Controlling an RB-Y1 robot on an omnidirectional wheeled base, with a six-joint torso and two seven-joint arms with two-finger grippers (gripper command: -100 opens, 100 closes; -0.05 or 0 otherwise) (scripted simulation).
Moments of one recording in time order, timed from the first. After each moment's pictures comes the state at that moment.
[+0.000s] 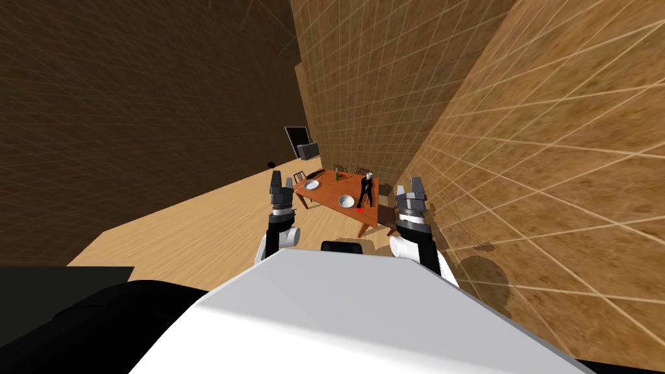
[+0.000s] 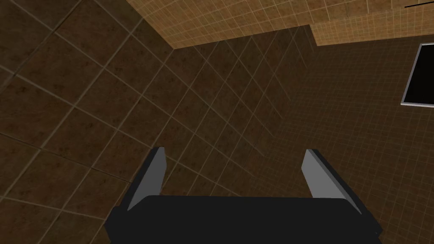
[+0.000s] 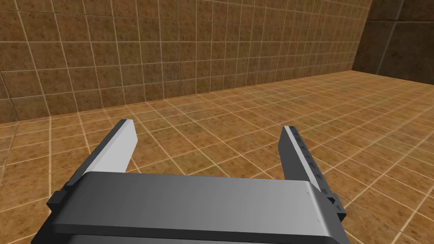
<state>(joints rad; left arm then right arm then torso) 0.47 0.01 -0.03 -2.37 -0.12 -0.45 -0.12 0.51 0.02 -0.06 -2.24 0.03 -0.43 0.06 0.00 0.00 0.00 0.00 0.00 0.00</state>
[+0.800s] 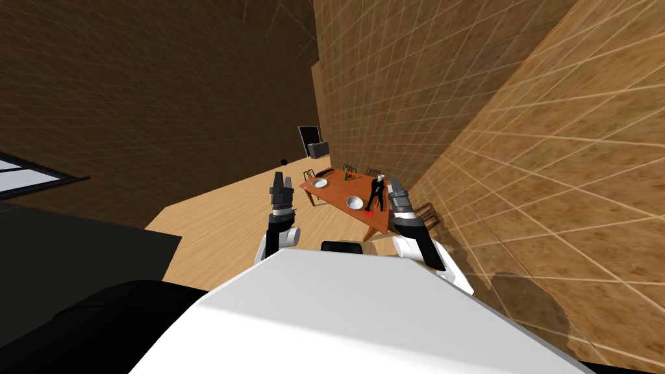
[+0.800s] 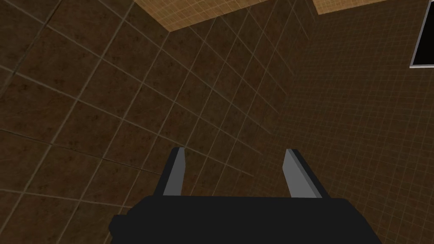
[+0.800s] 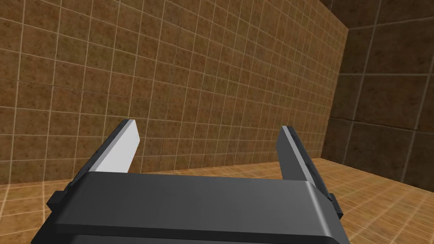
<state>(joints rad) 0.47 0.01 -0.03 -2.37 -0.12 -0.45 -0.12 0.47 -0.21 0.00 -2.23 0.05 -0.34 0.20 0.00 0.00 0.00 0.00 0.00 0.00</state>
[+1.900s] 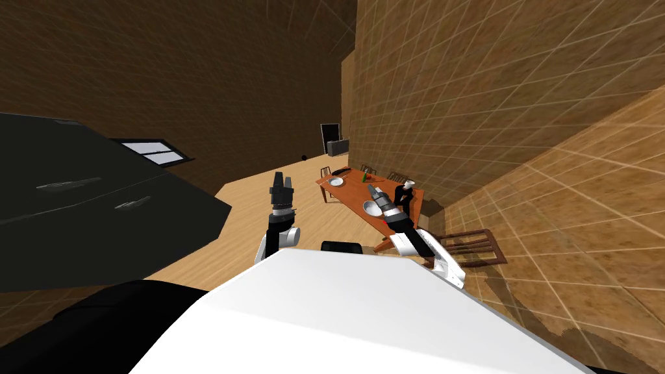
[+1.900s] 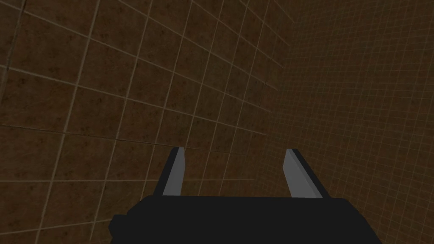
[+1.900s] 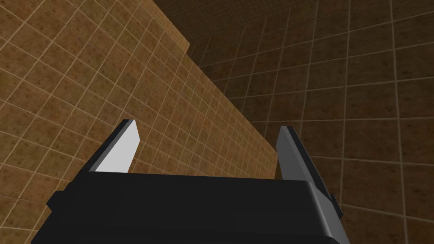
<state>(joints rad) 0.47 0.01 -0.03 -2.37 -0.12 -0.45 -0.12 0.38 -0.42 0.14 -2.19 0.10 -0.15 0.48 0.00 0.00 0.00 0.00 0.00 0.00</state>
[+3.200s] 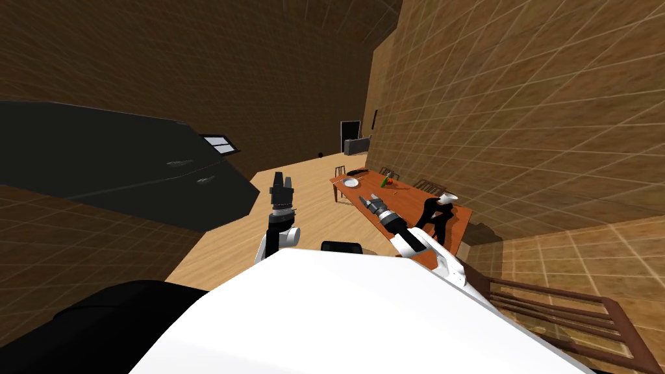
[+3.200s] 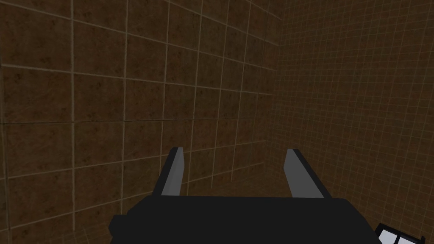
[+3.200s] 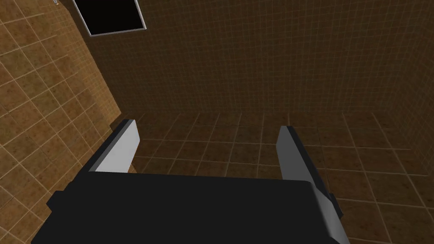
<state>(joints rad) 0.47 0.01 -0.03 -2.37 -0.12 -0.45 -0.12 0.34 -0.60 0.27 -2.16 0.13 0.07 0.78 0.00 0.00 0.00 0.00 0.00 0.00</state>
